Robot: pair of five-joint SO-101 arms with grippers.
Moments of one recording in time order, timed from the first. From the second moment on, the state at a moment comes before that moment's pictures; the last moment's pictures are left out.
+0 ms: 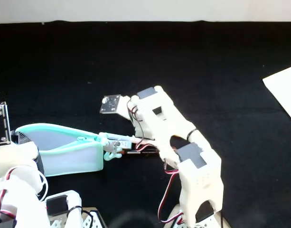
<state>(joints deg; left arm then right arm) -21.1 -65.8 13.1 98.2 -50.3 -31.2 27.3 3.2 67.2 54.1</state>
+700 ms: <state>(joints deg) -21.1 -65.8 13.1 98.2 -50.3 -28.0 15.6 -1.2 66.5 33.5</state>
